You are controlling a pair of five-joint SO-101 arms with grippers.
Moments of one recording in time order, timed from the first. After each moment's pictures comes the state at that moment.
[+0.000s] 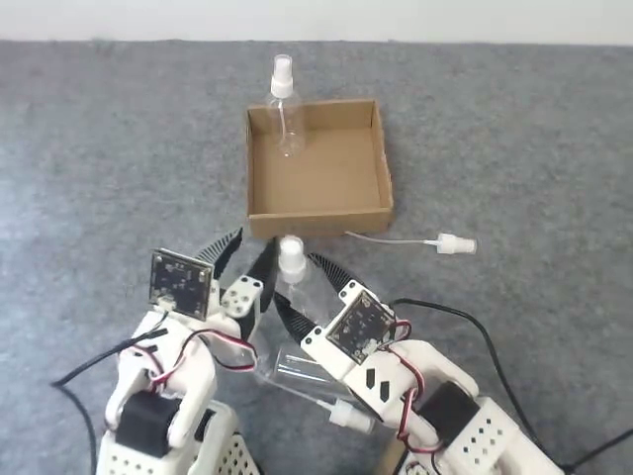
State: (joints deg) left arm 12.8 -100.2 77.5 57.7 5.1; right arm -50.8 -88.4 88.2 24.9 9.8
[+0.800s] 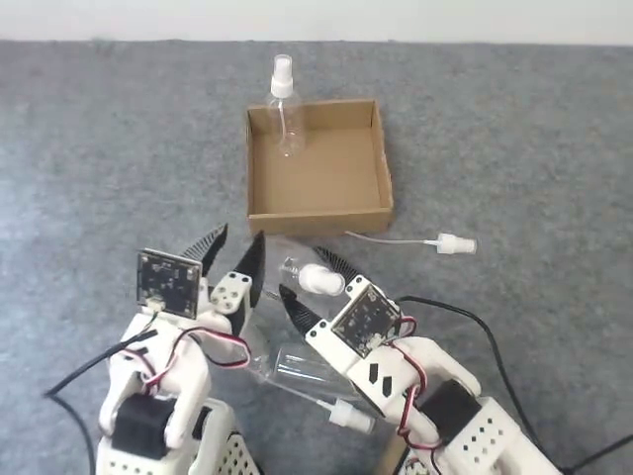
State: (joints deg) left arm 7.1 -100.1 75.3 58.3 4.4; right arm -47.9 -88.4 88.2 24.9 9.8
